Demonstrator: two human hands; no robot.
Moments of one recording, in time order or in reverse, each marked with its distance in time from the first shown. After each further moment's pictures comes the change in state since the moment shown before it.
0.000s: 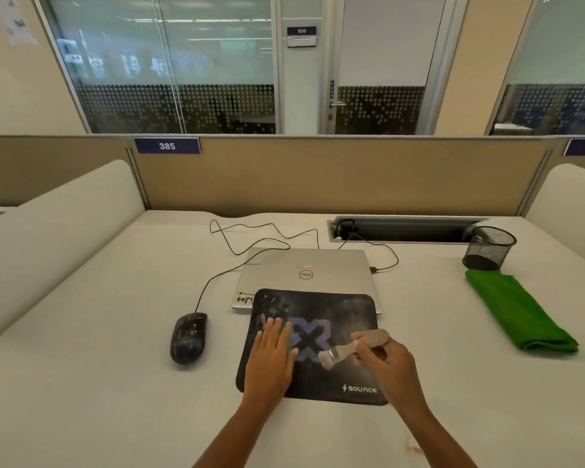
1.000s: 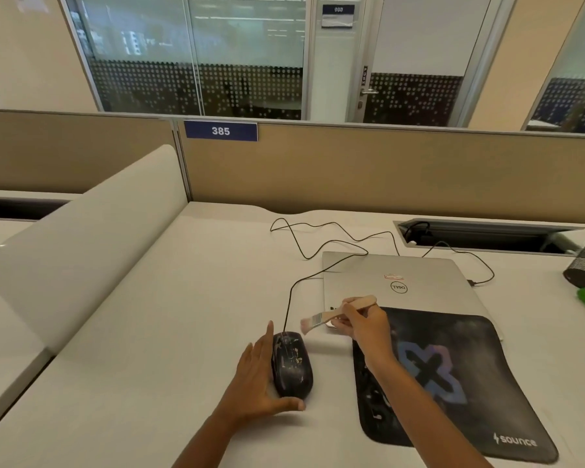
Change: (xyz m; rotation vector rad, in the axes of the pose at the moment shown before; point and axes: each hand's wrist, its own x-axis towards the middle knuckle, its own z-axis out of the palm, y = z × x) left_hand 0.011 -0.225 -0.056 -0.467 -0.238 0.105; right_hand 0.088 -0.074 0.237 0.360 0.085 0.249
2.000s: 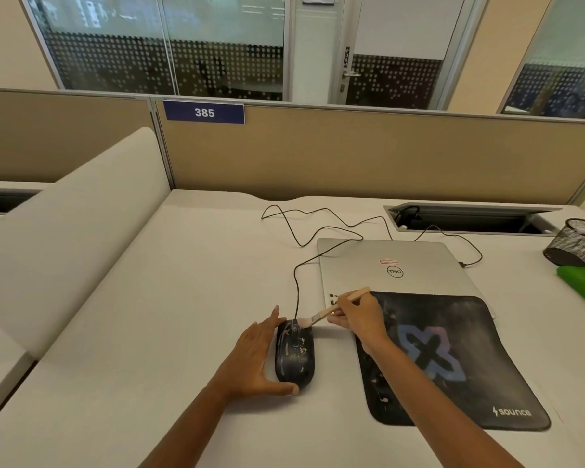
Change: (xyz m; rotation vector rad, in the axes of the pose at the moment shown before) left_hand 0.016 -0.017 -0.023 0.060 -0.122 0.146; right_hand 0.011 0.013 0.013 -0.141 0.001 0.087
